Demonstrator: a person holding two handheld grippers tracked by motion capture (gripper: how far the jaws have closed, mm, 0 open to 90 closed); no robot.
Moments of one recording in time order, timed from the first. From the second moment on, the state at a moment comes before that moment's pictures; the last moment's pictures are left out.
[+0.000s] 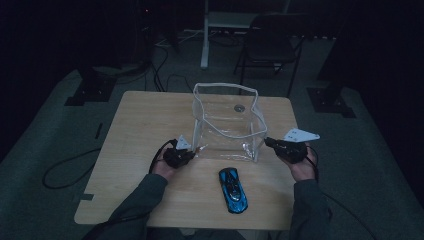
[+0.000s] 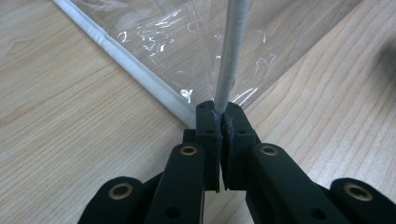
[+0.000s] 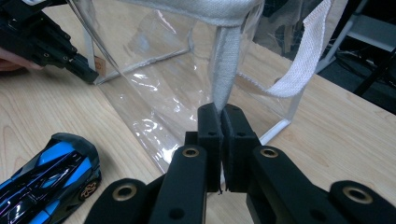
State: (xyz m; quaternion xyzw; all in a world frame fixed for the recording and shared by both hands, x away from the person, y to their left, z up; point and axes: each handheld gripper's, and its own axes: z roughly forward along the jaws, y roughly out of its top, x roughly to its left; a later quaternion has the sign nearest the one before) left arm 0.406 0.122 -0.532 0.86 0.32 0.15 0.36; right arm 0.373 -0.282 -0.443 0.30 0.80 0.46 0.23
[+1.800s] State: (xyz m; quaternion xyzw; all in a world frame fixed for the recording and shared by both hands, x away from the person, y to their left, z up) left arm 0.368 0.044 -0.536 0.90 0.24 0.09 0.36; right arm 0.275 -0.183 -0.538 0.19 0.90 0.35 0.15
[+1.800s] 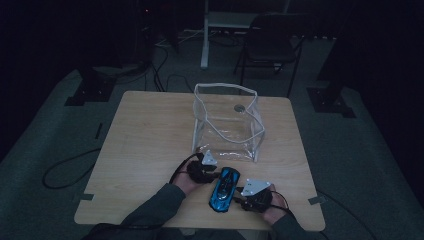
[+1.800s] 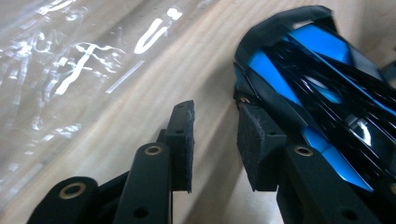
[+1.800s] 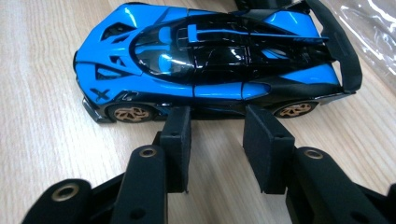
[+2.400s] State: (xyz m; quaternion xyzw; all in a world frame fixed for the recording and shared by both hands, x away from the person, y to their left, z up) left arm 0.385 0.034 -0.537 0.89 0.25 0.08 0.37; right arm 0.282 -0.160 -0.523 0.20 0.87 0.42 0.16
